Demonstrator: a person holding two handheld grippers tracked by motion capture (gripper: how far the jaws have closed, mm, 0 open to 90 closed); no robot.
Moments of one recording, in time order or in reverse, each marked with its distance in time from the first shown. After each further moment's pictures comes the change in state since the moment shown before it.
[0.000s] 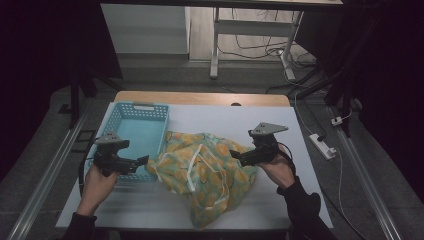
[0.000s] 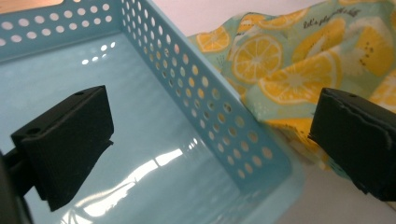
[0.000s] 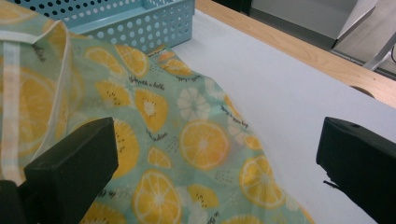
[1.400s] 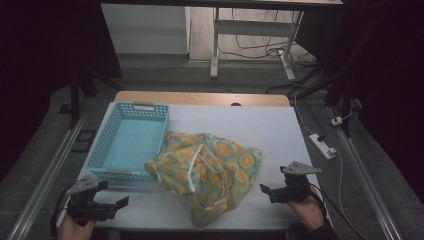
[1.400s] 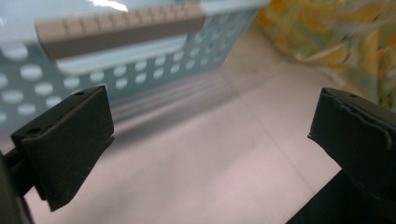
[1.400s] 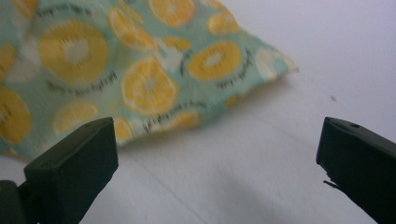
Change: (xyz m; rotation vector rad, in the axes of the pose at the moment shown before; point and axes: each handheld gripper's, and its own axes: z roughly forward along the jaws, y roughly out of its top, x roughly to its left) left arm -0.031 -0.106 -0.049 0.056 0.058 -0.099; right arm 0.006 -0.116 -0.070 0.103 -0.127 0.139
